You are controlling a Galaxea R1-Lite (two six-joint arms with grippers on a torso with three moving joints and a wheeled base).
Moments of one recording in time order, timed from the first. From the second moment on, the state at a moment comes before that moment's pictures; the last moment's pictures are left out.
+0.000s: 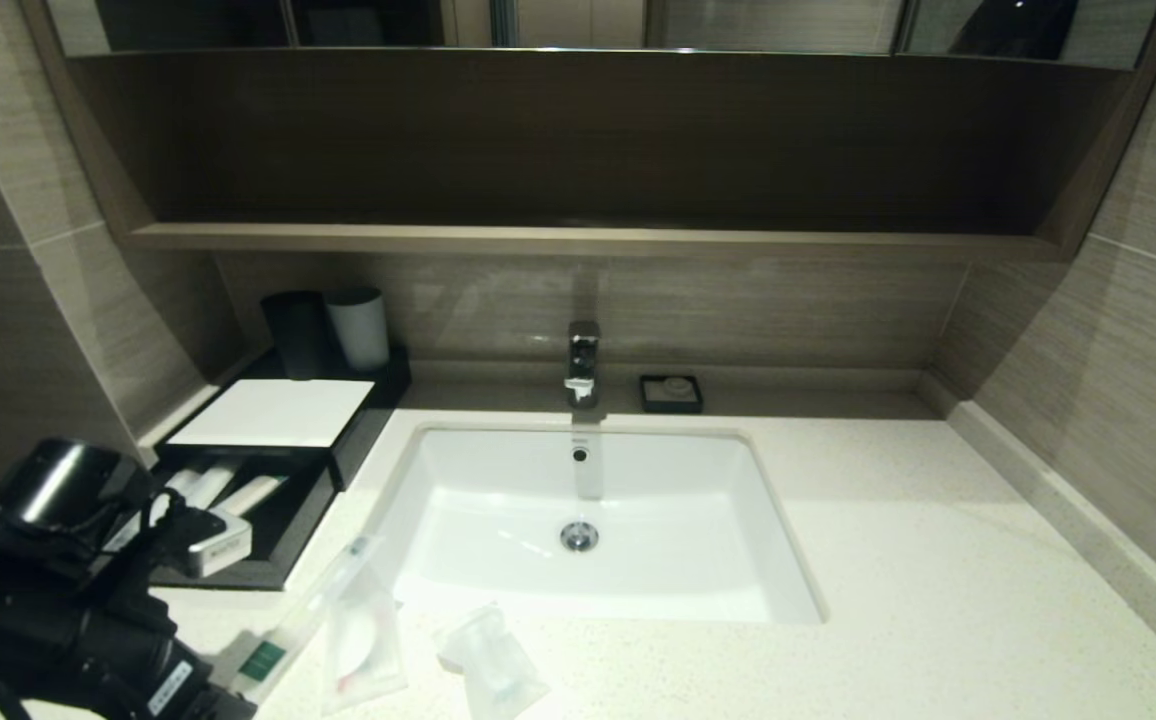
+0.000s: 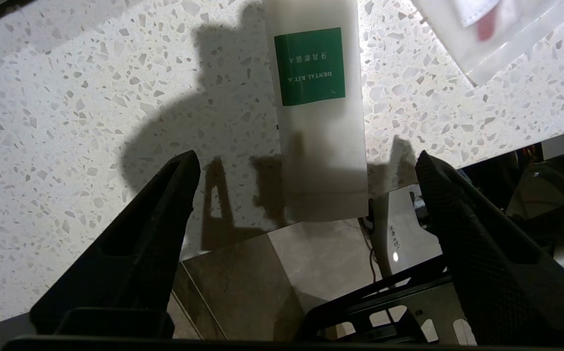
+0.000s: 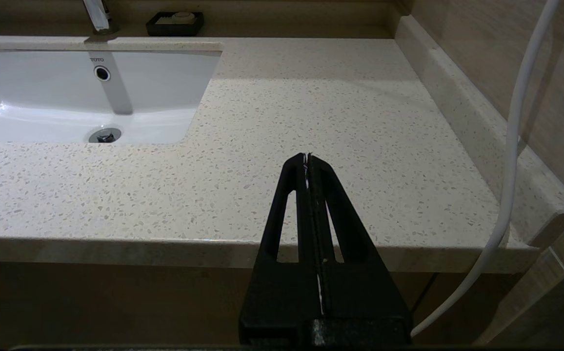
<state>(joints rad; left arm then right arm) 0.01 1.53 -0.67 0.35 -0.15 0.45 0.00 0.00 0.00 0.00 0.00 0.00</state>
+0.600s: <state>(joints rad) 0.01 1.57 -0.67 0.34 -0.15 0.45 0.00 0.00 0.00 0.00 0.00 0.00</state>
